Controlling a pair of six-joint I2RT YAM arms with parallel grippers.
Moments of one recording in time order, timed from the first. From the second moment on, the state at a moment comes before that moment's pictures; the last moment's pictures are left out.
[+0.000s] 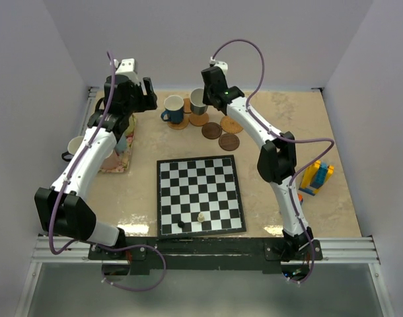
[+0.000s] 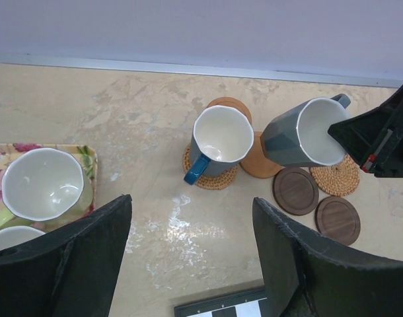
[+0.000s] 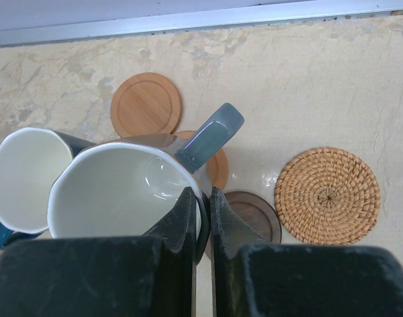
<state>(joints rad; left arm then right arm) -0.22 1.45 1.39 -0.30 -0.08 -0.25 0.54 2.33 2.29 -0.57 0.36 0.45</state>
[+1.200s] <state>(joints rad) -0.19 1.48 1.39 -0.29 -0.08 -0.17 0.54 2.50 2.37 -0.32 0.38 0.45</state>
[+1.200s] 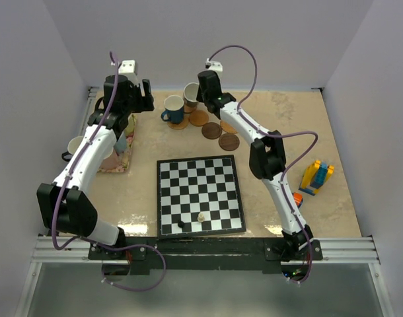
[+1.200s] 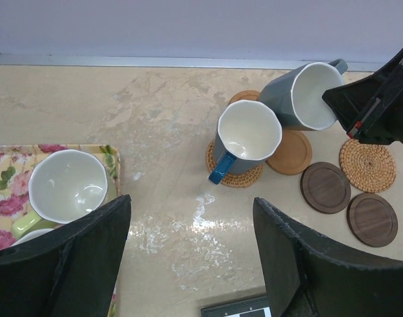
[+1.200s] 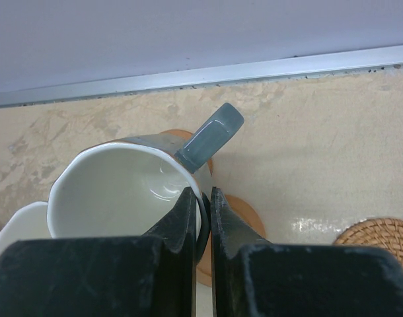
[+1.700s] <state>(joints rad) -0.18 1.51 1.39 -0.30 -0.08 -0.15 0.54 2.55 2.41 -0.29 0.35 0.44</state>
